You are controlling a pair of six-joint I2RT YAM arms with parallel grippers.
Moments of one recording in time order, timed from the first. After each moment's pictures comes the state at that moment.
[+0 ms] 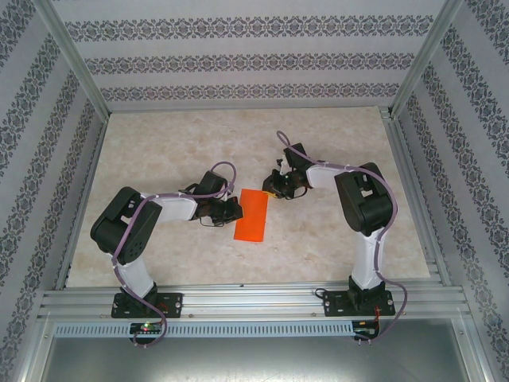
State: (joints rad) left arm -0.50 1.77 0.82 -0.06 0.47 -0.77; right arm 0.38 2.03 1.20 -0.25 -0.59 0.74
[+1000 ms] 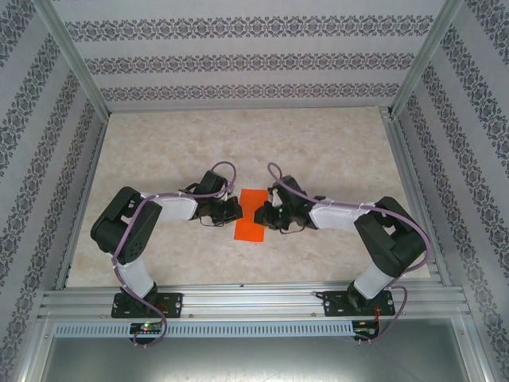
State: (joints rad) left arm -0.50 1.77 0.83 -0.08 0.47 -0.77; right arm 0.67 1.63 0.72 -0.02 -0.47 0.91
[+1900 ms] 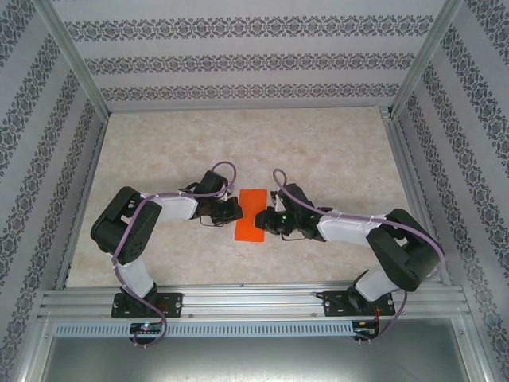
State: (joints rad) left arm -0.50 1.77 0.84 -0.10 0.47 -0.77; right arm 0.68 1.53 0.64 0.10 -0.44 0.96
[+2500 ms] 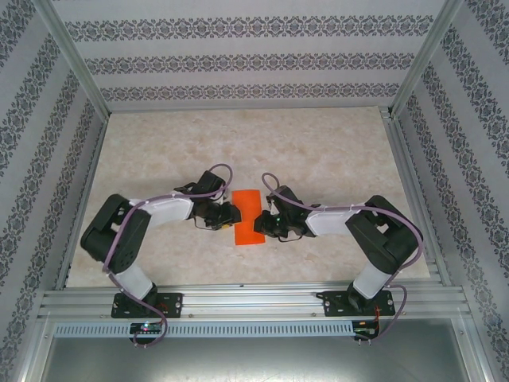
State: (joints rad) left arm -0.50 1.63 0.85 -0.36 0.43 -0.76; right arm 0.70 1.67 0.68 0.05 -0.39 0.91
